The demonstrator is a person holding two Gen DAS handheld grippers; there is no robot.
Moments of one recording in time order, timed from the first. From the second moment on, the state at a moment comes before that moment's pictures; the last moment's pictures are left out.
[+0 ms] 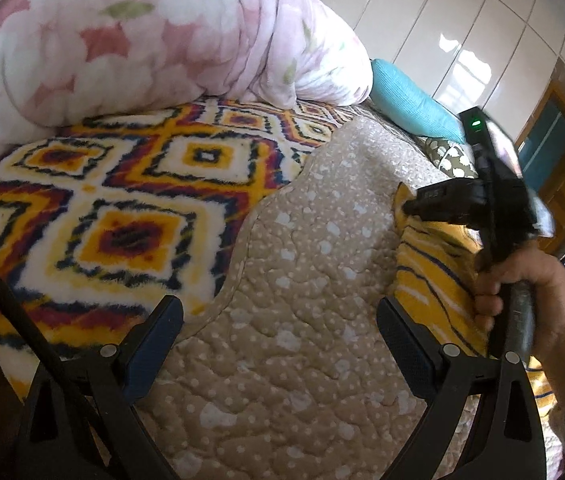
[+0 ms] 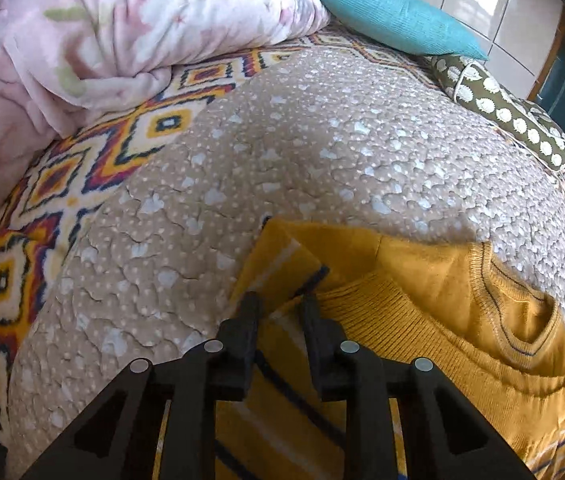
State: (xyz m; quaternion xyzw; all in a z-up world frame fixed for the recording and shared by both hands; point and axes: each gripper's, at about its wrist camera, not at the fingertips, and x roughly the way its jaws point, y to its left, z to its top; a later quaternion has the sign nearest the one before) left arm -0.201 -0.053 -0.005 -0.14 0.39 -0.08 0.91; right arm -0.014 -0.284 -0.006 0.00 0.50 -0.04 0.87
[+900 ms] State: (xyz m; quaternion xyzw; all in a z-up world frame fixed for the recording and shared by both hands) left arm -0.204 -0.135 -0.026 0.01 0.40 -0.08 0.91; right arm -0.366 -0.531 -0.009 0.22 0.40 -0.18 0.87
